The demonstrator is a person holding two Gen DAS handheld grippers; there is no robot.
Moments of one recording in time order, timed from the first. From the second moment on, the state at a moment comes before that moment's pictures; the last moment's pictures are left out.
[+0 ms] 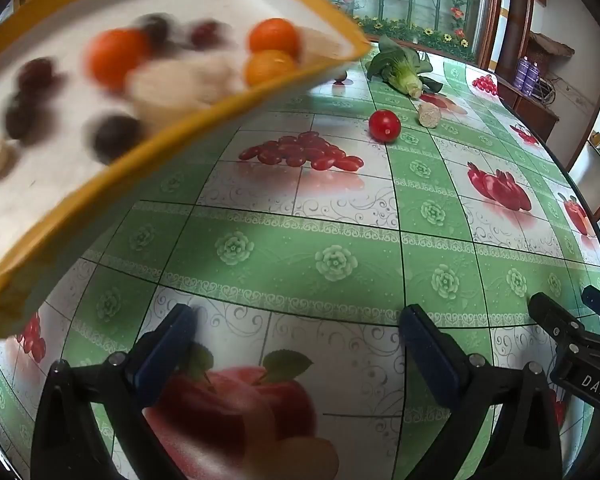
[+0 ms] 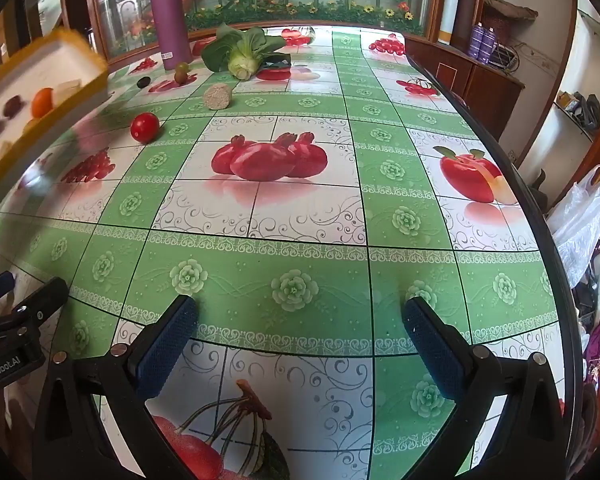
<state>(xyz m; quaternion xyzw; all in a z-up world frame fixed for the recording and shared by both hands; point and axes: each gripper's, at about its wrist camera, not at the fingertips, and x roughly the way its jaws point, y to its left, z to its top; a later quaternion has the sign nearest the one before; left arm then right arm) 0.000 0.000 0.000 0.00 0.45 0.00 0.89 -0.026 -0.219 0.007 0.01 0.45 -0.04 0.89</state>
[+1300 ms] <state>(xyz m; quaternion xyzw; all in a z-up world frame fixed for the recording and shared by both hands) 0.001 -0.002 0.001 0.00 0.45 0.00 0.89 -0.026 -0.219 0.007 0.01 0.46 -0.04 0.89</state>
